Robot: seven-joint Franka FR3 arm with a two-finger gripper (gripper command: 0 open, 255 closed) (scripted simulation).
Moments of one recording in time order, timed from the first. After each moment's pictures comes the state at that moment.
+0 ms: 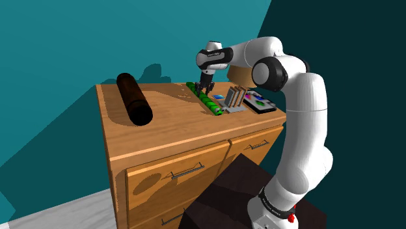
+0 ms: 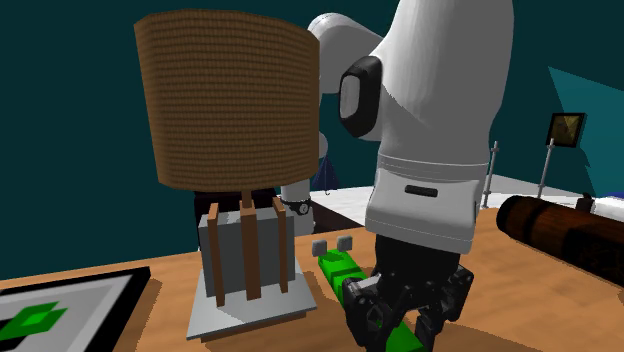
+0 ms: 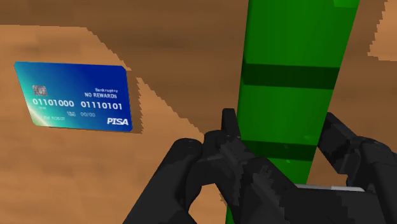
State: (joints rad) arm -0.24 0.55 -0.17 -1.47 0.06 2.02 -0.10
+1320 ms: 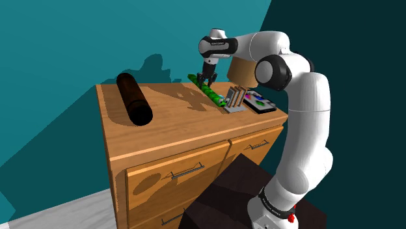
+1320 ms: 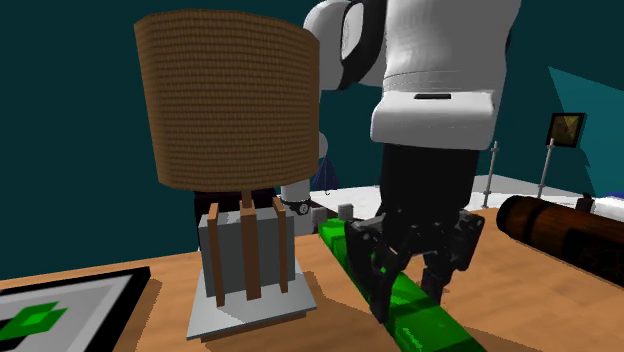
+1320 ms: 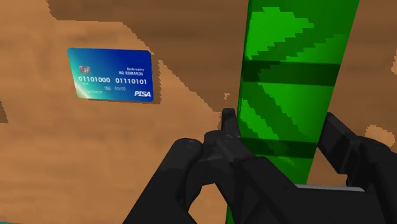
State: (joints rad) arm -0.24 0.52 -0.18 -1.37 0.05 1.88 -0.10
